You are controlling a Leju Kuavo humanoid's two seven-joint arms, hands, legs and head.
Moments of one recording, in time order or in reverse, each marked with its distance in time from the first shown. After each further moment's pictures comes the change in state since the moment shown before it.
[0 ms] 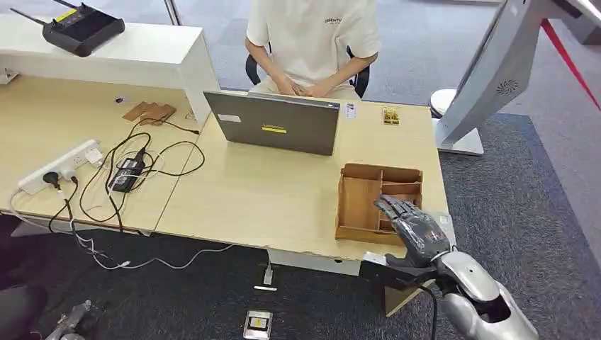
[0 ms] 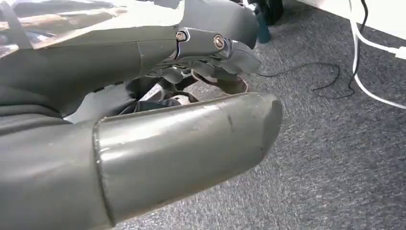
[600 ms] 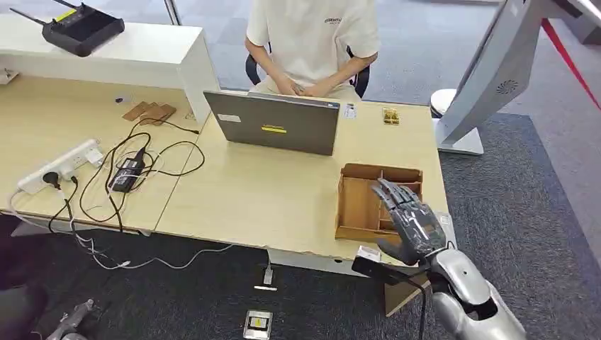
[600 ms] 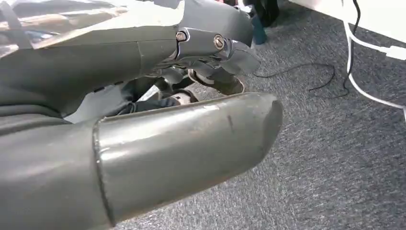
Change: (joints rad) left arm 0.001 -0.003 0.004 -0.002 -0.012 0.004 -0.008; right arm -0.011 0.048 0.015 0.047 0.066 -0.239 -0.018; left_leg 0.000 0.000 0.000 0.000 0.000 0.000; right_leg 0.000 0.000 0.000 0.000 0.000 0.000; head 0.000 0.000
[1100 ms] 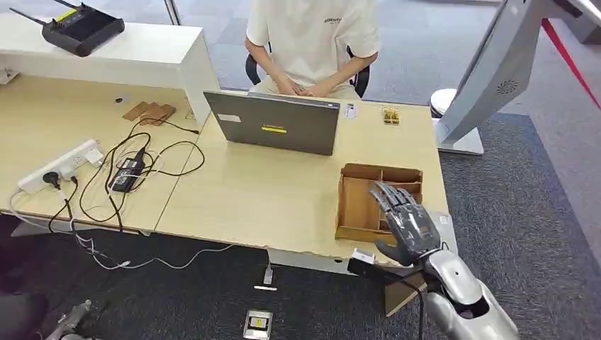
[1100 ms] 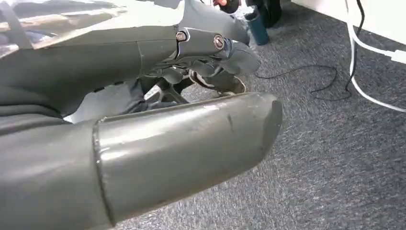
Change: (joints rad) left arm 0.005 0.001 0.024 0.000 -0.009 0.008 -0.002; right arm -0.019 0.024 0.016 0.072 0.059 -0.021 0.009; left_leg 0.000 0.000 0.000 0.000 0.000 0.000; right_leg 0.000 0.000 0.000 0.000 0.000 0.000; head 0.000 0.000
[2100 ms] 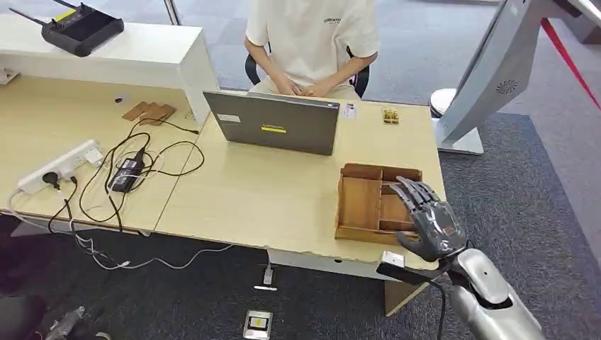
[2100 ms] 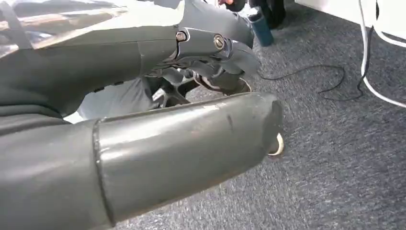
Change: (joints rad) left arm 0.032 0.020 0.032 0.000 -0.027 -0.006 -0.026; right arm -0.044 -0.071 -0.031 0.188 -0.114 -0.257 -0.240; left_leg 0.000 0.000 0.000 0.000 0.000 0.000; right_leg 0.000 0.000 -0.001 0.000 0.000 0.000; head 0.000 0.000
